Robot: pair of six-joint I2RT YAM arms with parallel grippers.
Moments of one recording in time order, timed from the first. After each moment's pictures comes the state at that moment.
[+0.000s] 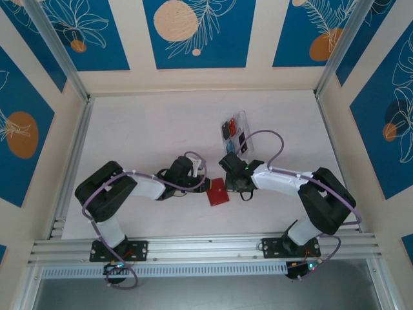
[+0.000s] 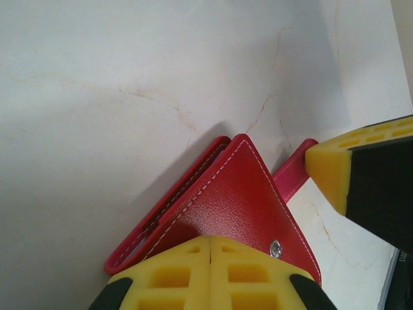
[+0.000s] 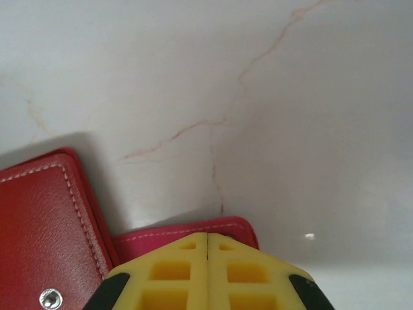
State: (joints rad) left arm -0.78 1.74 0.65 0.39 0.39 -0.69; right arm 0.75 1.52 0.79 -0.55 0.16 0.79
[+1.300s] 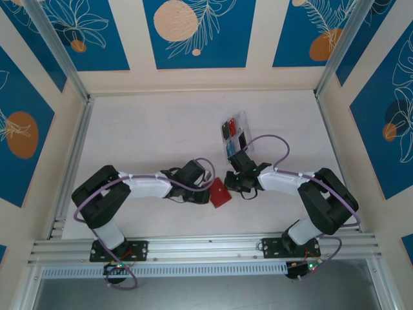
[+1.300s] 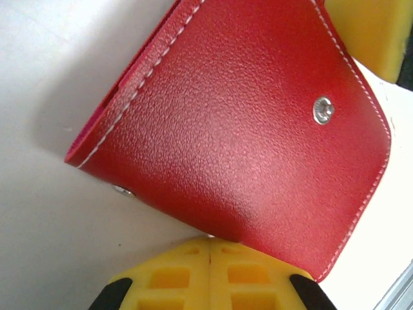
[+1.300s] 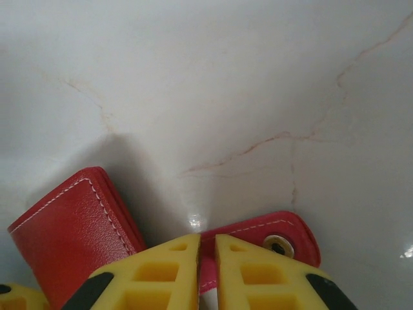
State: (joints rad) left arm -0.89 1.69 0.81 -0.18 0.32 -0.63; right arm 0.64 1.51 0.69 -0.30 -0.12 0.77
